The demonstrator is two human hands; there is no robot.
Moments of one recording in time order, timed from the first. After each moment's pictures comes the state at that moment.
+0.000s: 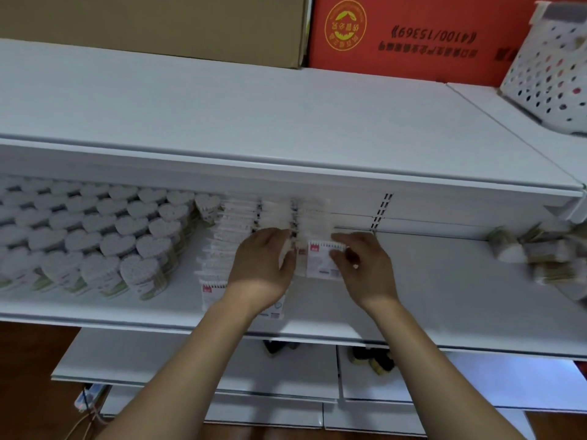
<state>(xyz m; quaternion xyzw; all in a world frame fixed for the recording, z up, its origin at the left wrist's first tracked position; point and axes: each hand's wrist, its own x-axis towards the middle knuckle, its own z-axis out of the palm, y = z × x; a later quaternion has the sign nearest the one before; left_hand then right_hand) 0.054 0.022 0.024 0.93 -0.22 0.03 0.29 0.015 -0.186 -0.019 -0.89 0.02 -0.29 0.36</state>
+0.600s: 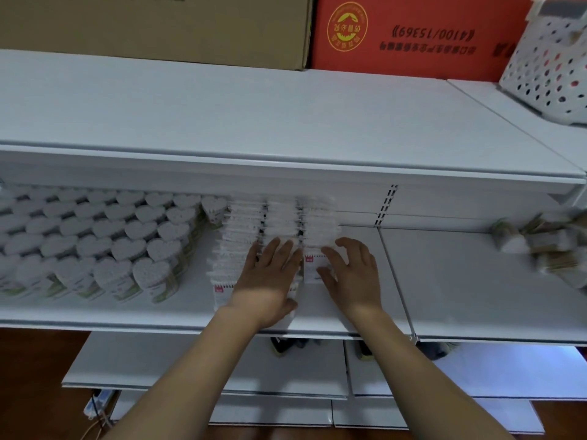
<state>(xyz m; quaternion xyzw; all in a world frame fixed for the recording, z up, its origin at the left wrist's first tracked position) 0.055 0.044 -0.009 0.94 -0.35 -0.04 0.00 0.024 -0.165 -0.077 -0.94 0.00 -0.34 0.07</state>
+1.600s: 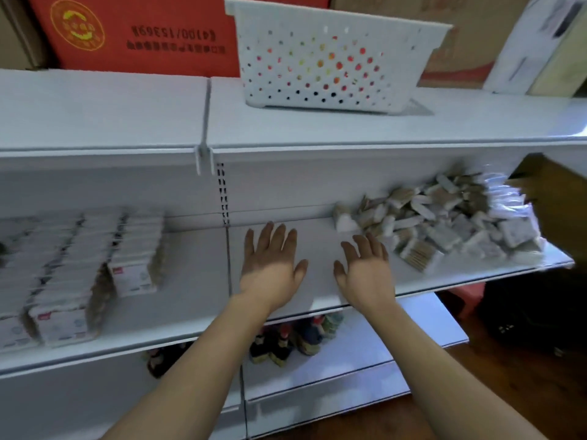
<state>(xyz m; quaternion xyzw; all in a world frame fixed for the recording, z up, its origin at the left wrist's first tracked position) -0.064 -0.268 0.014 0.92 -0.38 0.05 0.09 -0.150 -0.455 -0.035 -0.95 0.21 -0.24 -0.03</state>
